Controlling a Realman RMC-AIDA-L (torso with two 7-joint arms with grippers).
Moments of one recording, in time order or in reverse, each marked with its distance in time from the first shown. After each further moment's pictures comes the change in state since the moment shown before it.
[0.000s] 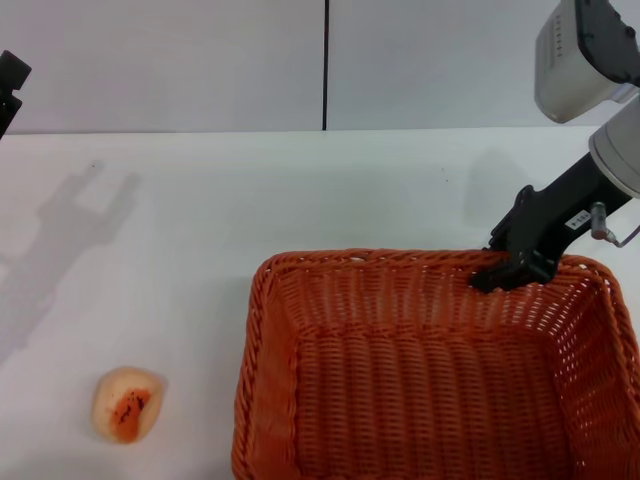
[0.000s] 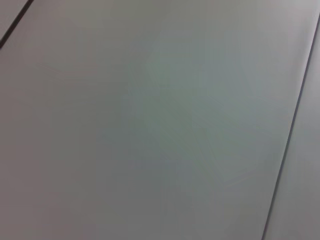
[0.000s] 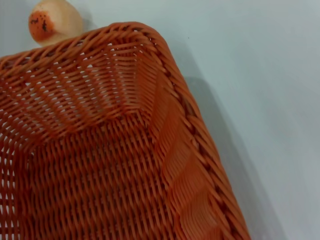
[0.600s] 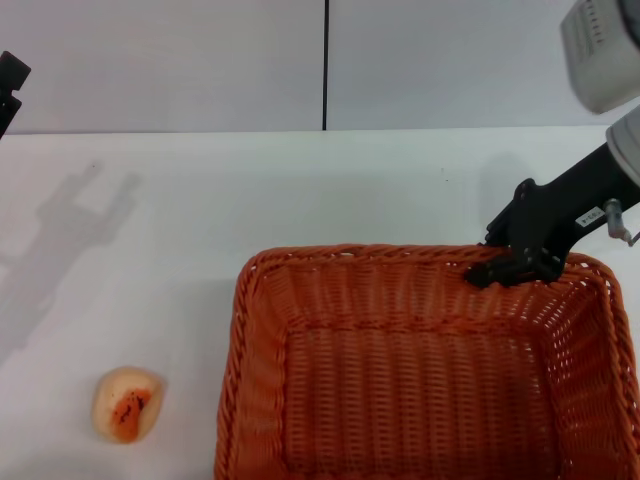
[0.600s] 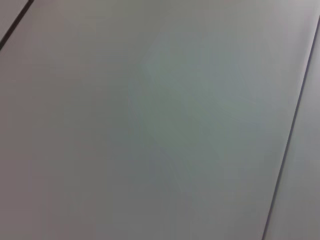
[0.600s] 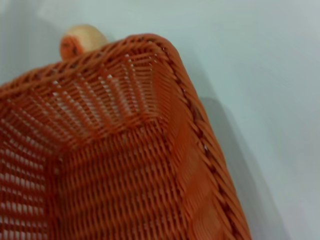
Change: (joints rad) left arm 0.002 0.000 0.000 0.000 0.000 0.000 -0.002; right arm -0.049 0.003 0.045 -0.087 0.067 -0.071 -0.059
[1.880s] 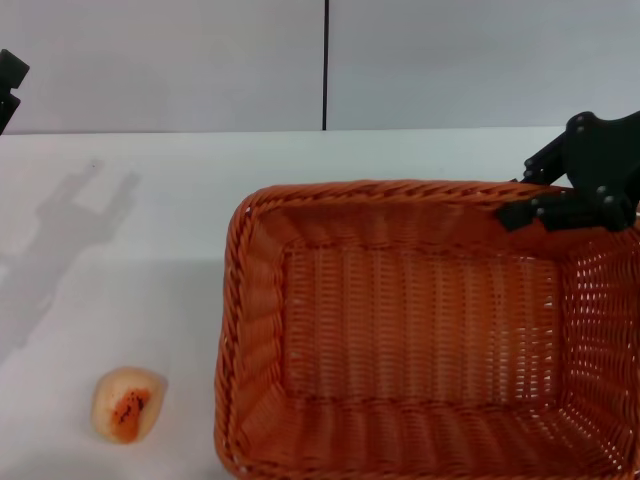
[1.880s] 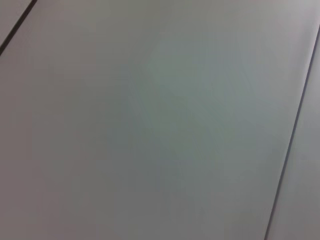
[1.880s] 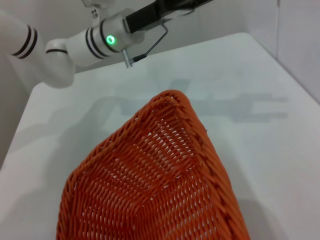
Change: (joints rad) left arm -0.002 0.000 0.000 0.000 -0.004 0.004 -0.002; right arm -0.040 -0.095 0.261 0.004 0.232 -0.214 -0.164
